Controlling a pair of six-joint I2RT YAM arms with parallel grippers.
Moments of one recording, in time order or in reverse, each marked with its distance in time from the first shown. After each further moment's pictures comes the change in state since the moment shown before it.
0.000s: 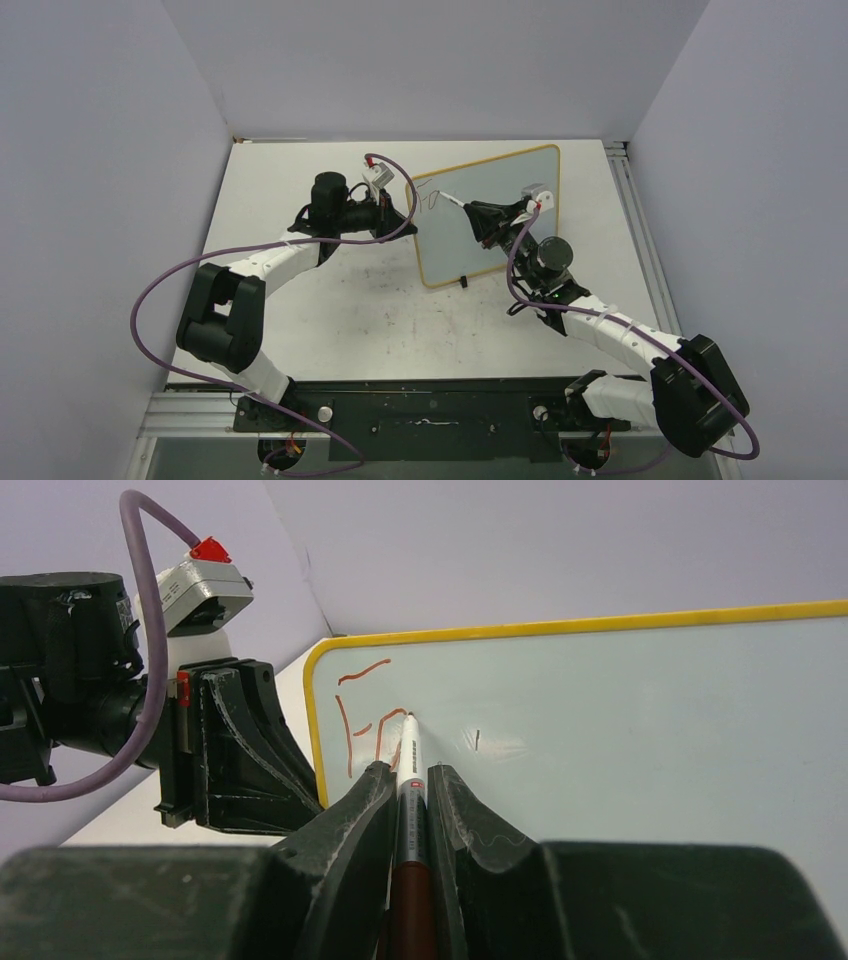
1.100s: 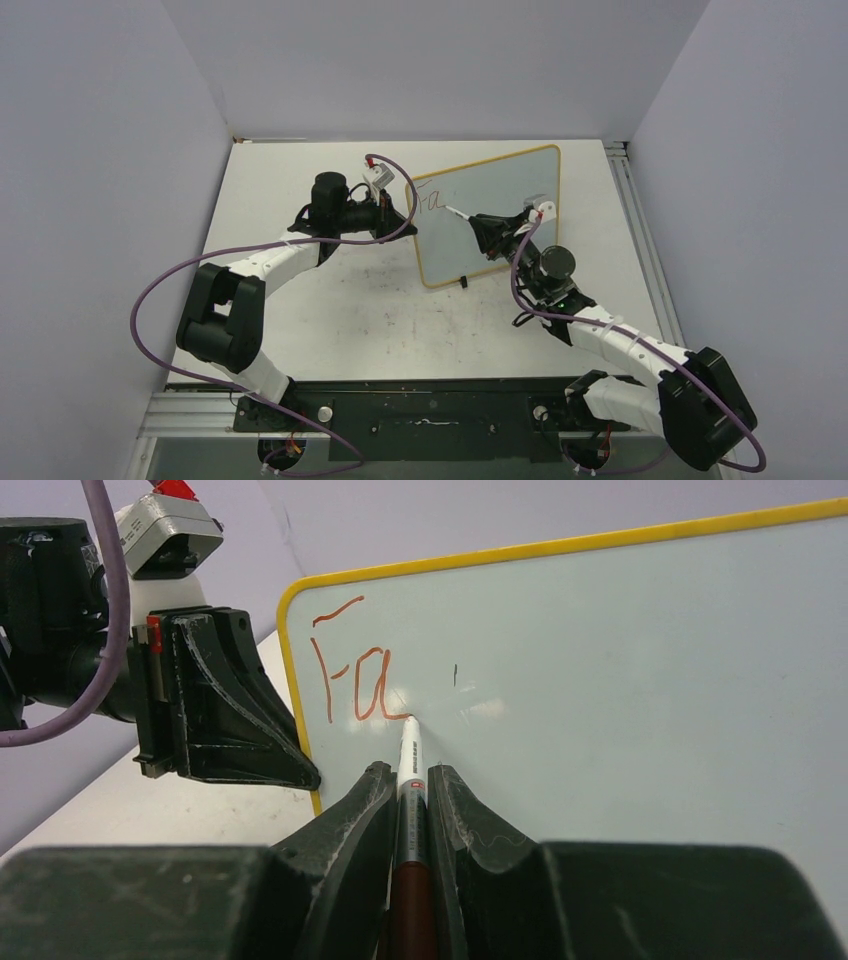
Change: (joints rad) left arm 0.000 0.000 0.001 -0.010 0.002 0.013; right arm 0.001 -0.067 -0.073 -0.061 0.018 0.008
